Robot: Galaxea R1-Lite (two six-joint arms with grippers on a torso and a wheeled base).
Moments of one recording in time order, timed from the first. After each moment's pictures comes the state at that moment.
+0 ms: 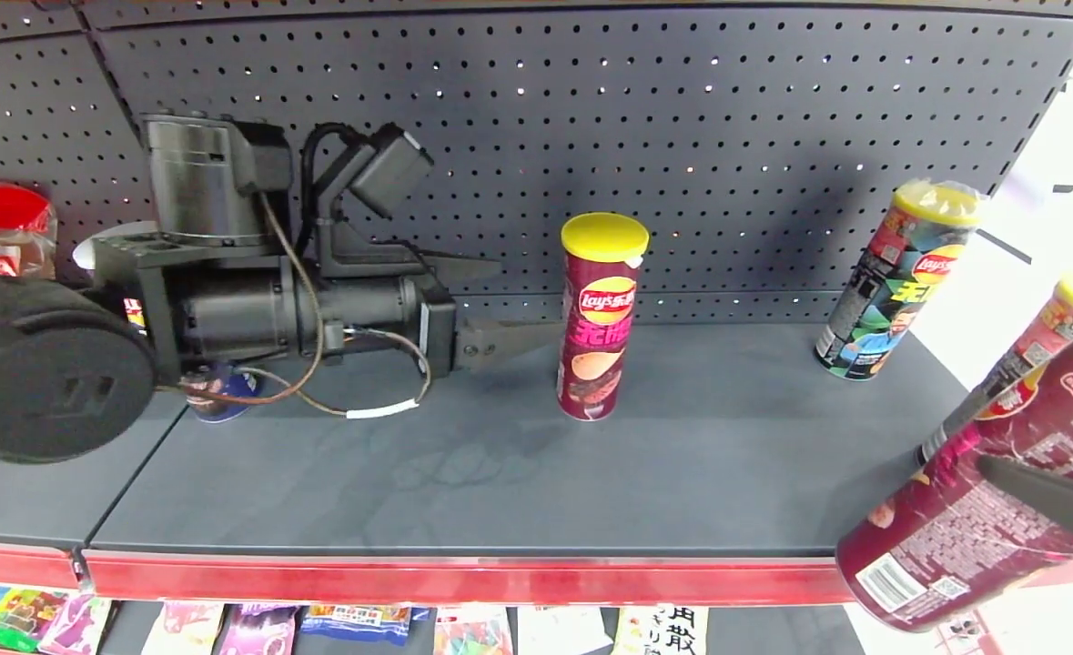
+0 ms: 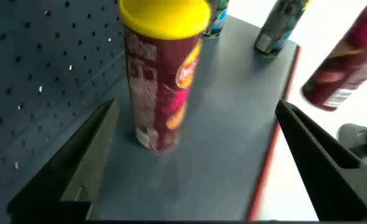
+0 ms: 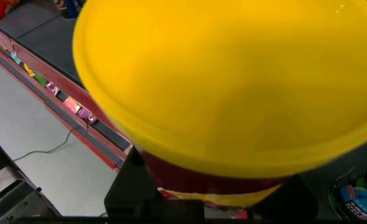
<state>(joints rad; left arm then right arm) -0.51 1.70 -1.09 -0.40 -0.58 0.12 0.26 0.86 -0.46 -0.25 0.38 -0.06</state>
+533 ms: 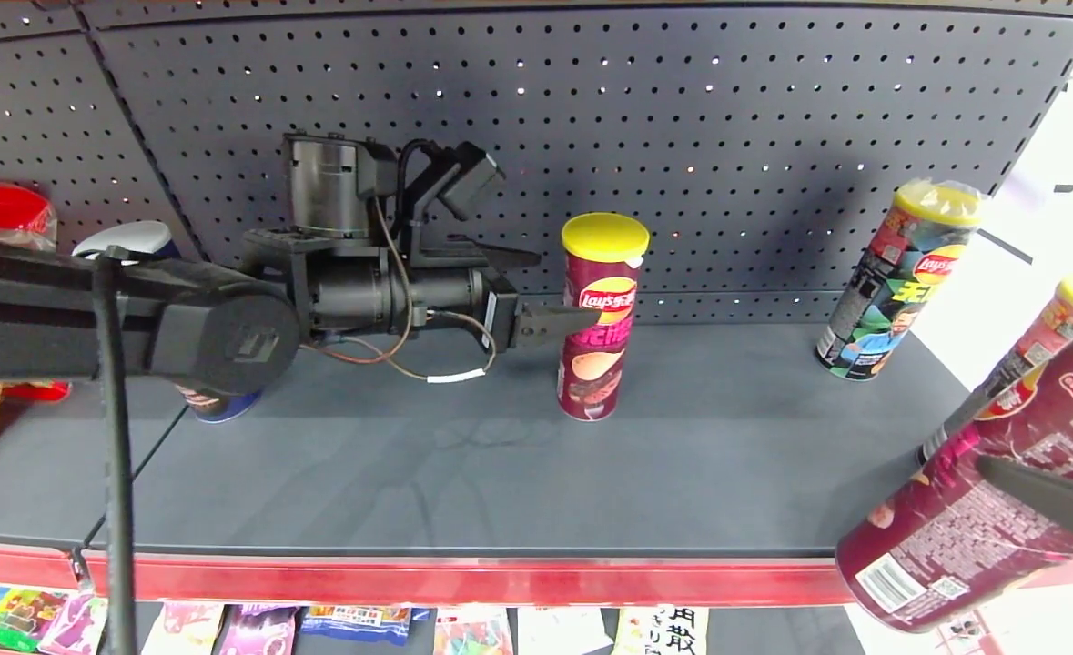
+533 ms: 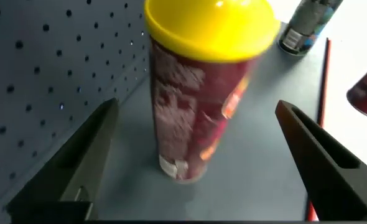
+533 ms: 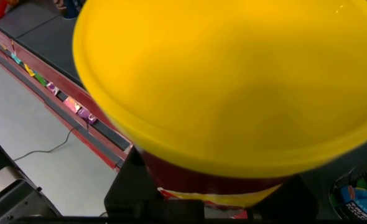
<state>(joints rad) -0.52 1.91 -1.29 -0.40 -0.58 0.18 0.26 0.86 -0.46 -0.25 0.38 -0.06</state>
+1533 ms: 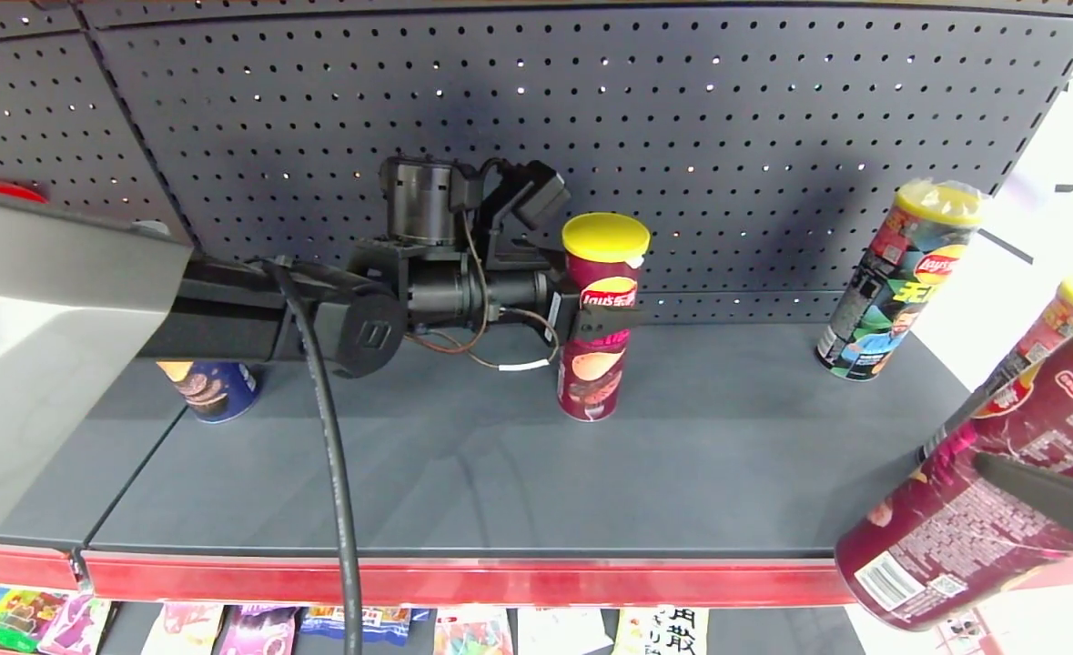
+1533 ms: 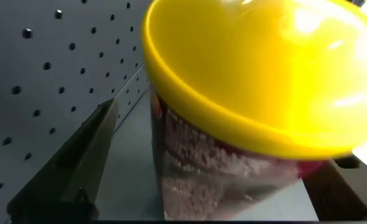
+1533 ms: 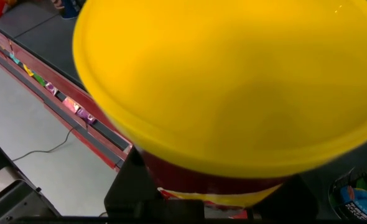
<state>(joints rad) -0.56 2.12 -1.52 -0.40 -0.59 0.17 0.26 0.86 -0.46 -0.25 0.38 -0.06</state>
